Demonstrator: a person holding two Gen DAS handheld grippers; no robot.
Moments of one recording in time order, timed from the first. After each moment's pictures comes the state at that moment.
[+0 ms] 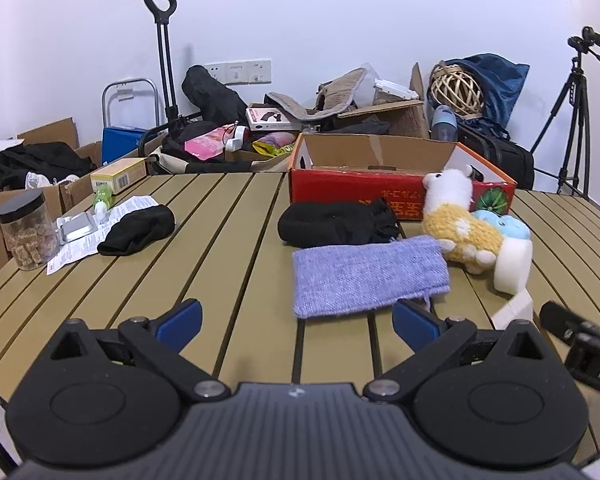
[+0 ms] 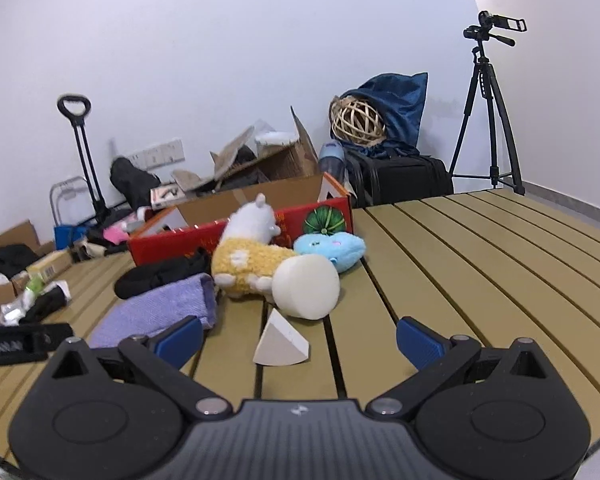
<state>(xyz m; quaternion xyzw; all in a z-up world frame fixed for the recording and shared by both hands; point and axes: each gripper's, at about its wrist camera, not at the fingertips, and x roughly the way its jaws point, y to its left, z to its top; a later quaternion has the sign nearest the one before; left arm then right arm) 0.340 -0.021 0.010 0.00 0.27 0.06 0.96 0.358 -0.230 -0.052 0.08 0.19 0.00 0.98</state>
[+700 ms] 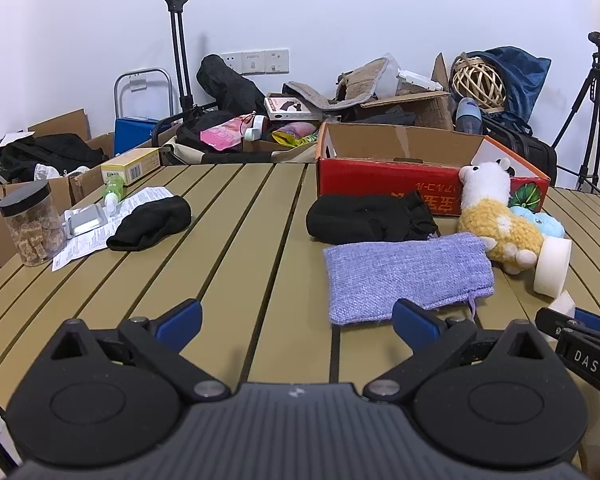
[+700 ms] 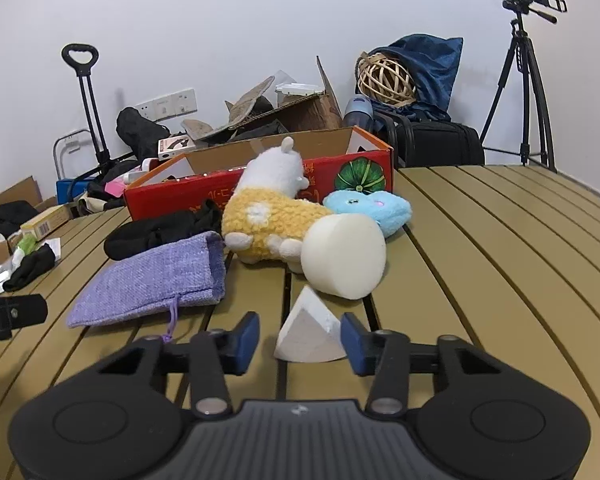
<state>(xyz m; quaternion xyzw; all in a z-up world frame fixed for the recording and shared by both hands) 0.360 -0.002 -0.003 0.00 0.27 0.08 0.96 0.411 -0.205 -0.075 0.05 0.25 0.02 0.97</state>
